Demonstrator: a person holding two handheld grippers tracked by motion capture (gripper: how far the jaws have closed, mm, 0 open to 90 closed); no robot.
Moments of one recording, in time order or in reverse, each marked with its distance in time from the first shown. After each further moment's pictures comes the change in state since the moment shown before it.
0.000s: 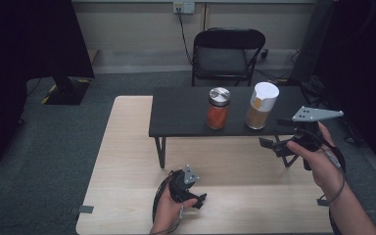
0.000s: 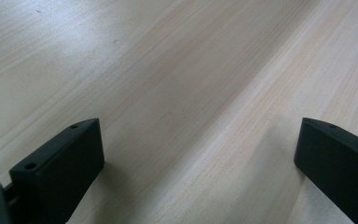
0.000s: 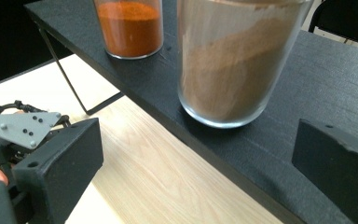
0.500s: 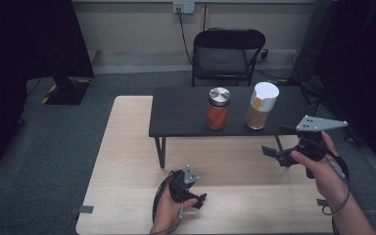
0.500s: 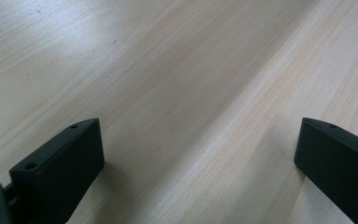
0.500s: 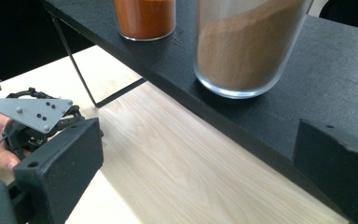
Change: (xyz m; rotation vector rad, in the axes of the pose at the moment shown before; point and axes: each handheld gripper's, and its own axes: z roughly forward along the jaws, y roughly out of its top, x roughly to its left) left arm 0.000 0.000 0.000 0.000 0.000 0.000; right arm 0.004 -0.021 -0.008 -0.013 0.023 0.005
